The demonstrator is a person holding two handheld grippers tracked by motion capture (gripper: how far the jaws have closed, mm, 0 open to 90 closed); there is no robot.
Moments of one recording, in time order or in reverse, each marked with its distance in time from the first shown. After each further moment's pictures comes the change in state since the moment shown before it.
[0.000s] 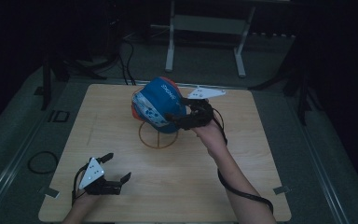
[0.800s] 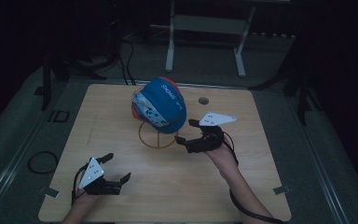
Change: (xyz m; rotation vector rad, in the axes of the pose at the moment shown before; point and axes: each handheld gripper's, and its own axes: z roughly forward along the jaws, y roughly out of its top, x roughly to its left) left arm 0.001 -0.001 0.000 0.004 -0.012 -0.003; right arm 0.004 -0.073 -0.025 0.017 0.035 -0.020
